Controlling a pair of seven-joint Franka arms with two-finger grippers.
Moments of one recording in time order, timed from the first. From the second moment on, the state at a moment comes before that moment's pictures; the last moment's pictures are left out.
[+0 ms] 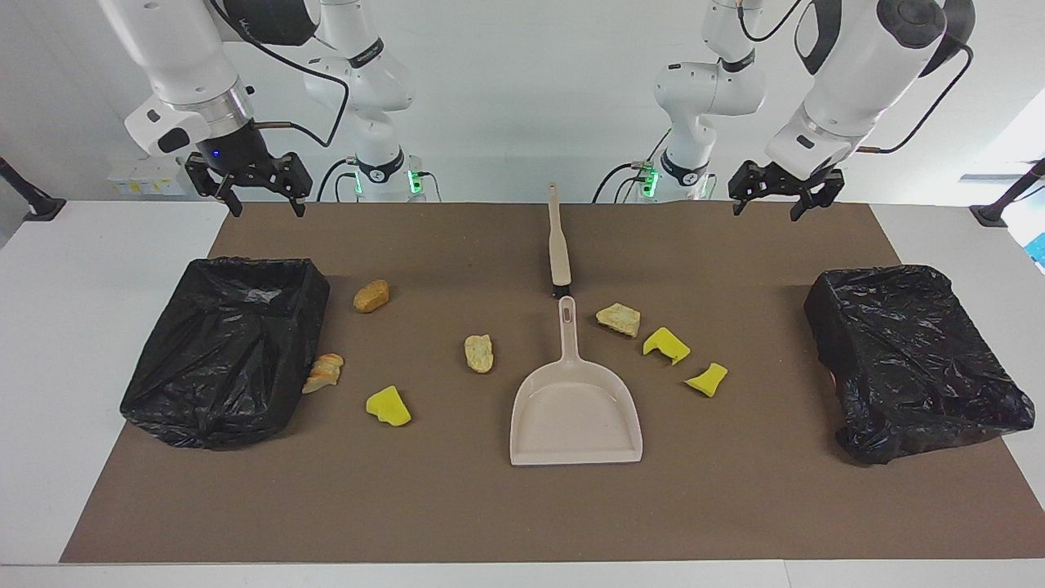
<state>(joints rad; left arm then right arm) -0.21 -0.12 0.02 -1.82 -0.02 1.56 -0.01 -0.15 -0.07 0.12 -1.66 -0.01 1.57 -0.02</state>
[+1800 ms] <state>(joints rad) -0.81 -0.28 0.00 -2.38 -0.10 1.91 -0.63 0.27 0.23 0.14 -1.56 0.08 1.75 0.43</state>
